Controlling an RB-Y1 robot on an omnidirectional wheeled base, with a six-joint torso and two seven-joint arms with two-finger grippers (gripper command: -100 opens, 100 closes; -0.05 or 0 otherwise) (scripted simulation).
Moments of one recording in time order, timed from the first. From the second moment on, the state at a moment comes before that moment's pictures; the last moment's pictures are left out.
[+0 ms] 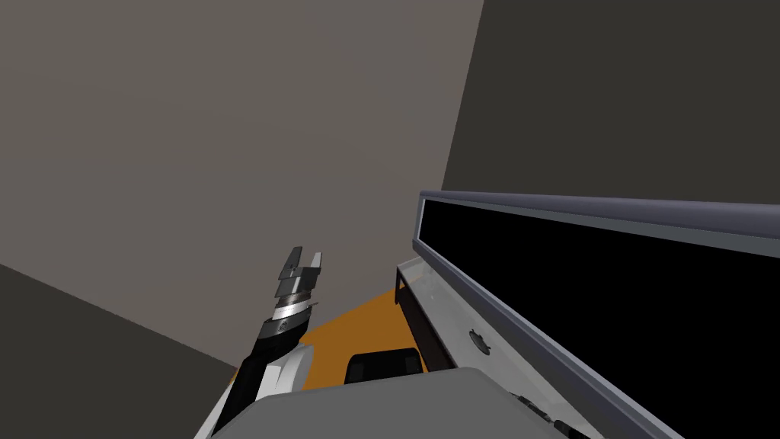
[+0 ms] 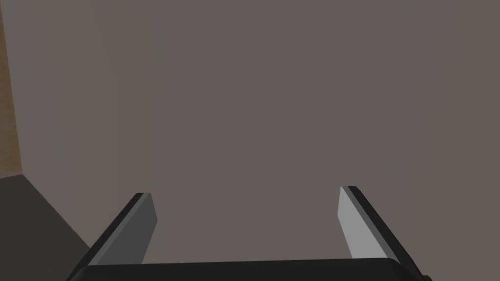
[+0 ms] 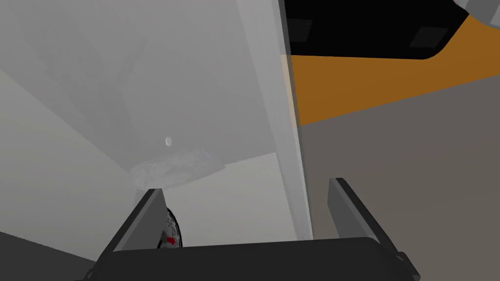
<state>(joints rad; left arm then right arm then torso) 0.54 -0.02 -0.06 -2.22 0.01 -0.51 0.01 0.57 -1.09 0.62 -1.36 0.51 -0.19 0.14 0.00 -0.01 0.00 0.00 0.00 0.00</state>
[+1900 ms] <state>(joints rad) 0.54 -0.02 -0.06 -2.22 0.01 -0.51 0.01 0.49 -1.09 0.65 -1.24 0.52 -0.15 0.19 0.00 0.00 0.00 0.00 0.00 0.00</state>
